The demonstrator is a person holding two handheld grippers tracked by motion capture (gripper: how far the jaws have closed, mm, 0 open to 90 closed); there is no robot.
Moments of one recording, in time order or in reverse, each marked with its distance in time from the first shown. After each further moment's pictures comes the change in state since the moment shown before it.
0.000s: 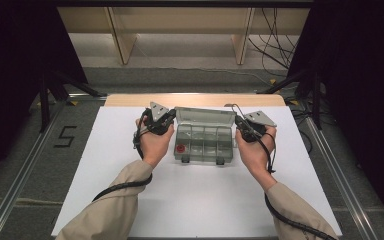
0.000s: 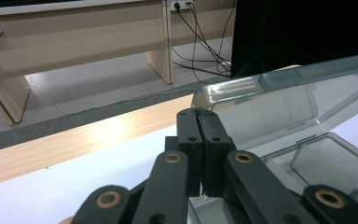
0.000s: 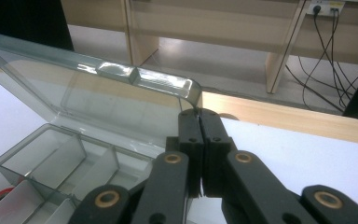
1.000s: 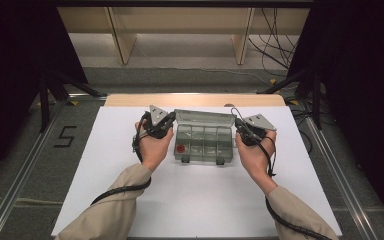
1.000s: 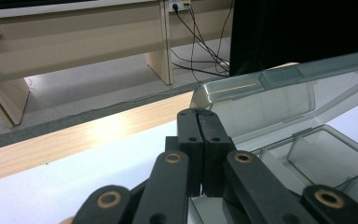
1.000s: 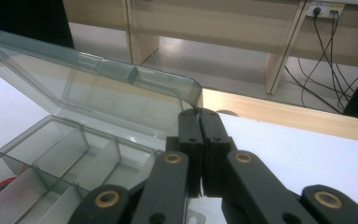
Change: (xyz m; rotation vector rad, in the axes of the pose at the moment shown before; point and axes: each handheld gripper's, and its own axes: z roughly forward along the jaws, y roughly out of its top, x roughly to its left) left arm -0.002 -0.007 -0.007 -0.007 -0.003 0.013; right arm 0.003 -0.007 -0.006 0.000 0.004 -0.017
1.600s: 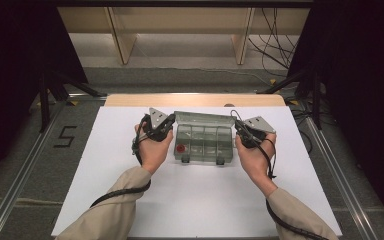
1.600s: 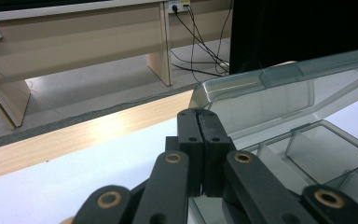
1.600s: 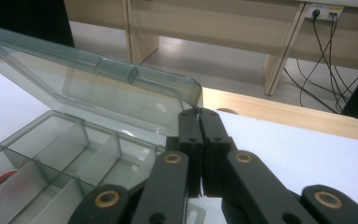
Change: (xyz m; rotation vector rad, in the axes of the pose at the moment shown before) left arm -0.002 -0.006 -0.004 -0.010 -0.001 0.007; right arm 0.002 -0.004 -0.003 -0.006 -0.005 -0.013
